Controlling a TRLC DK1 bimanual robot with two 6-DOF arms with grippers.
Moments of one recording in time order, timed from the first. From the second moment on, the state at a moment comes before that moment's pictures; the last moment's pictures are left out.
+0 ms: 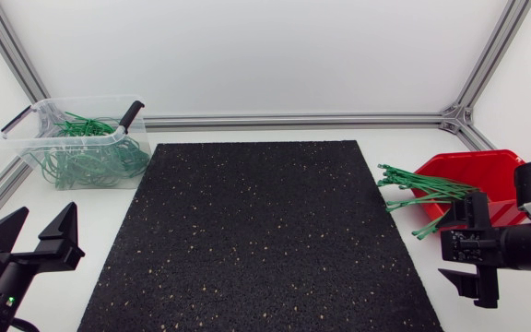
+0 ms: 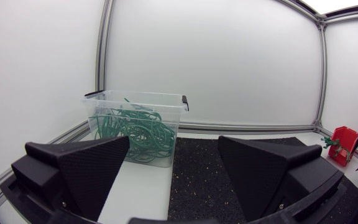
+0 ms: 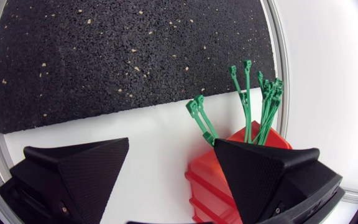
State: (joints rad) left arm 0.04 0.05 0.02 -0.01 -0.01 -0.07; right arm -0.23 1.06 0.47 -0.49 -0.12 -1.66
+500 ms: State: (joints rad) left arm 0.04 0.05 0.02 -0.01 -0.01 -0.07; right arm -0.23 0.89 0.40 -0.59 -0.09 -1.73
